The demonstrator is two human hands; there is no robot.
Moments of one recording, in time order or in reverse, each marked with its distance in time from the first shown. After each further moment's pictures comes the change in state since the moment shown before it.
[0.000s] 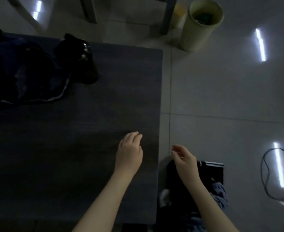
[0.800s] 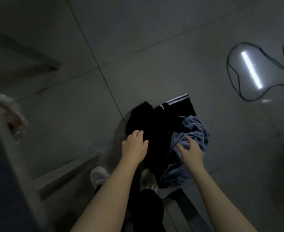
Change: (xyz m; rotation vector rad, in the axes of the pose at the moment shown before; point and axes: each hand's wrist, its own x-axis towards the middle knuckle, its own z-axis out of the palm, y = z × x) left_hand -0.037 0.103 0.362 0.237 -0.695 0.146; right_hand -0.045 0.387 -0.067 0.138 0.131 0.696
